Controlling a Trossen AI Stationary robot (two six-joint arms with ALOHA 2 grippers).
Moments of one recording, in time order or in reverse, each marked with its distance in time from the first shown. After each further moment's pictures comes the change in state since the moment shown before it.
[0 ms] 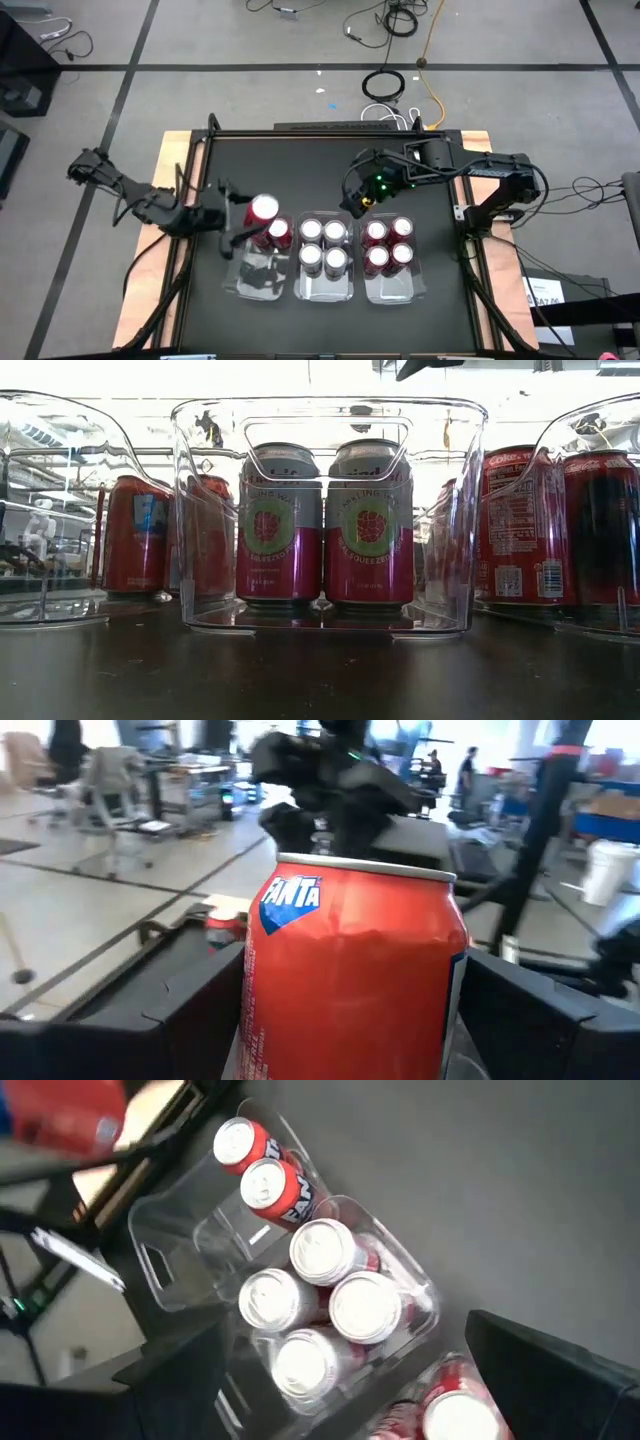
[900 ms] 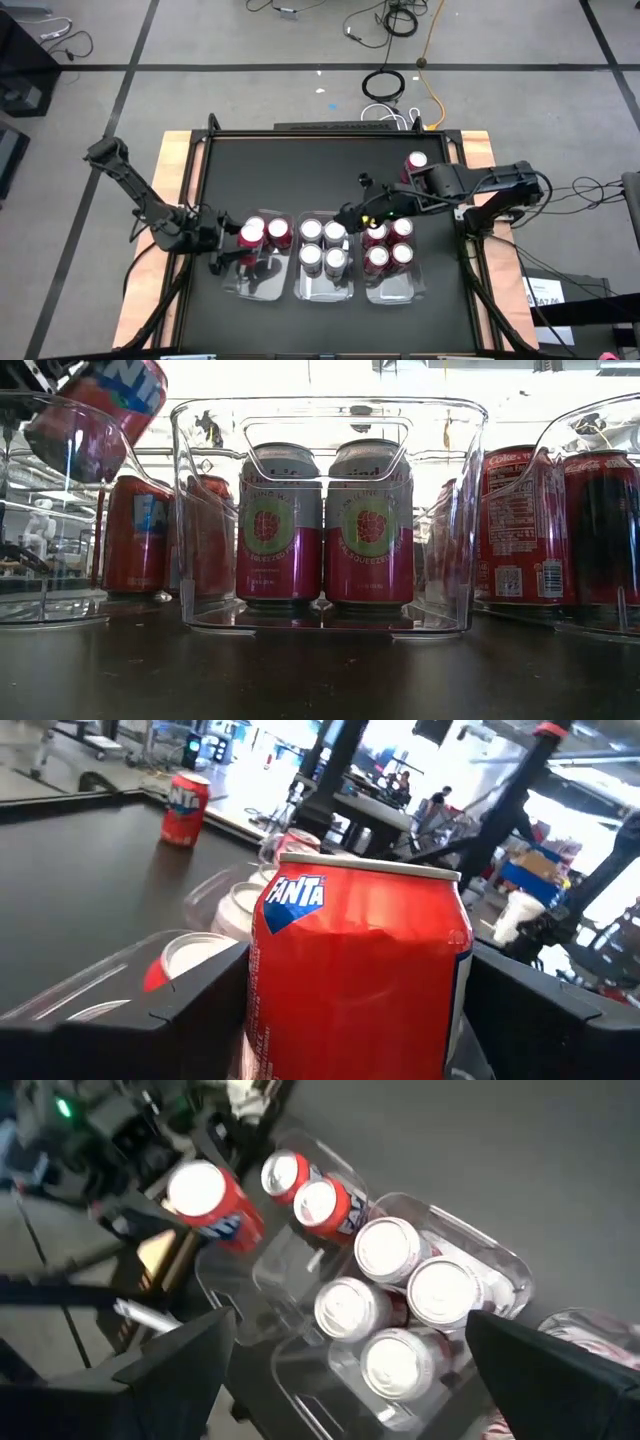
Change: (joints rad) left arm -0.314 -0.218 -0.724 0.529 -0.199 -0.334; right arm 0.197 0.000 0.000 0.082 0.199 0.374
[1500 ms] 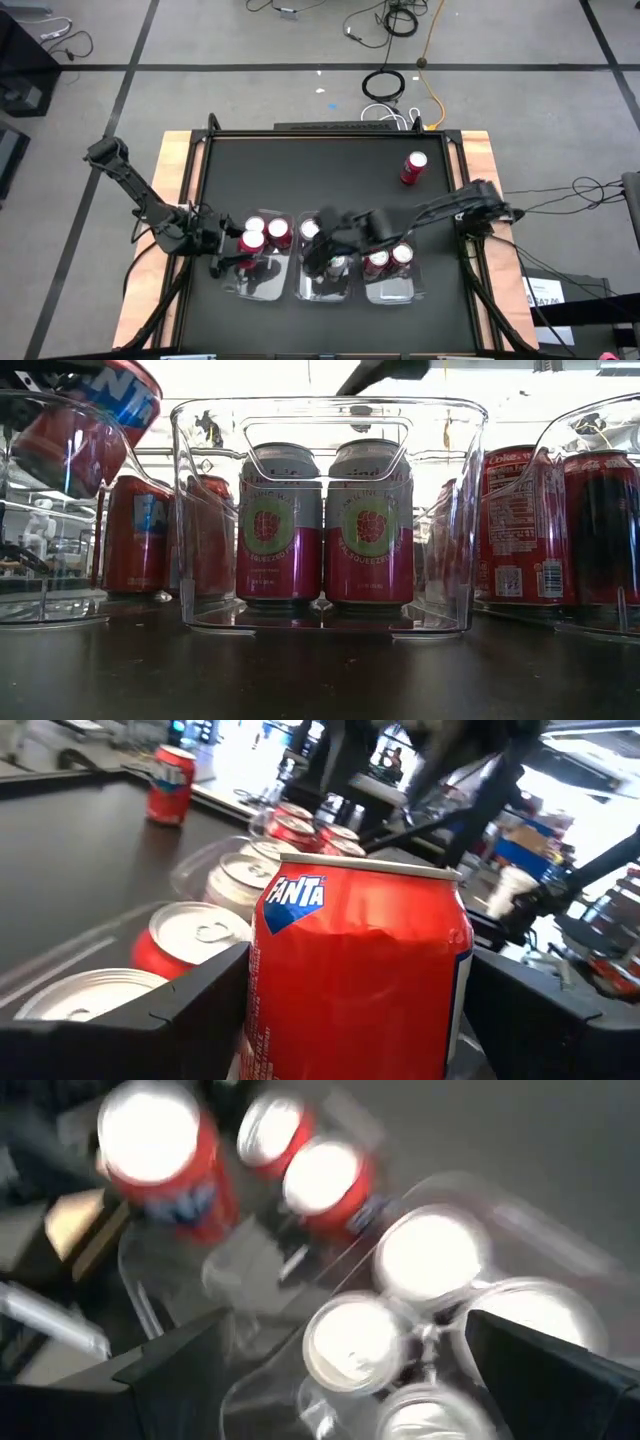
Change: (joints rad) left arm 0.000 0.010 -0.019 -0.038 0.049 -0.031; right arm 0.061 0.291 -0.001 0.184 0.098 -0.105
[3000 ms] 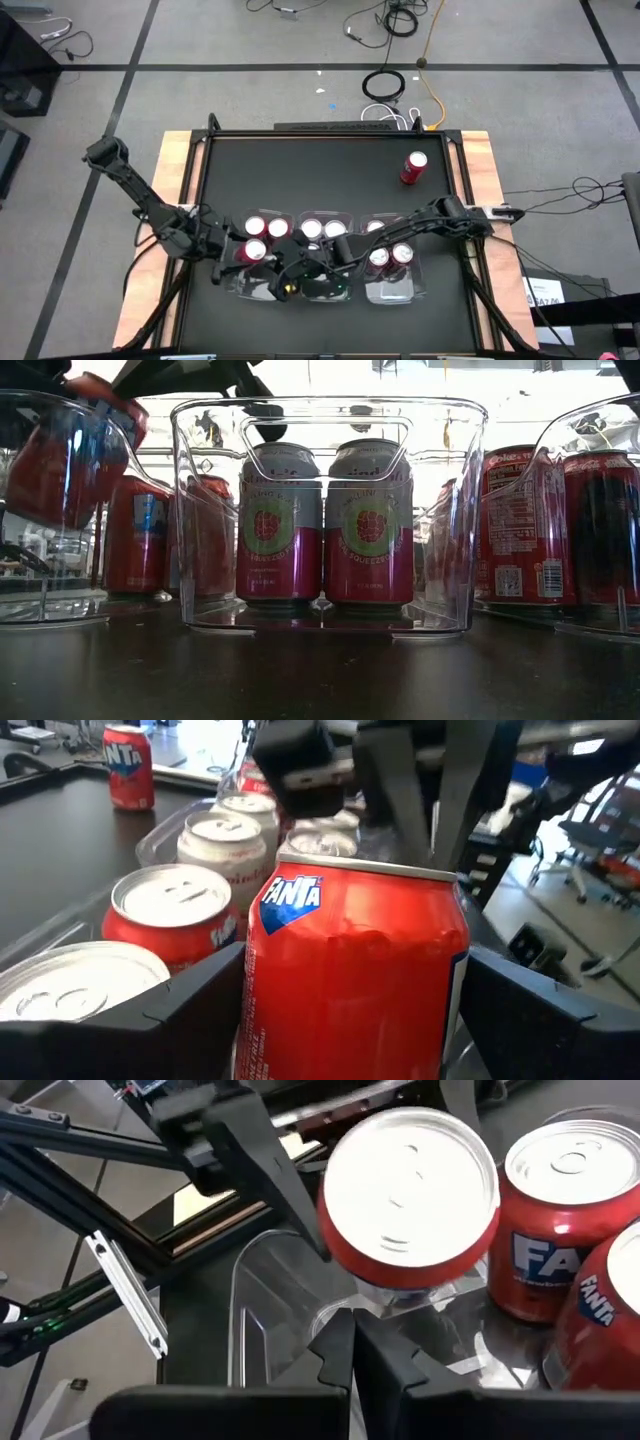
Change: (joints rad) left arm 0.000 0.049 -0.013 -0.054 0.106 0.139; right arm 0.009 0.306 0.001 0.705 -0.066 -0.442
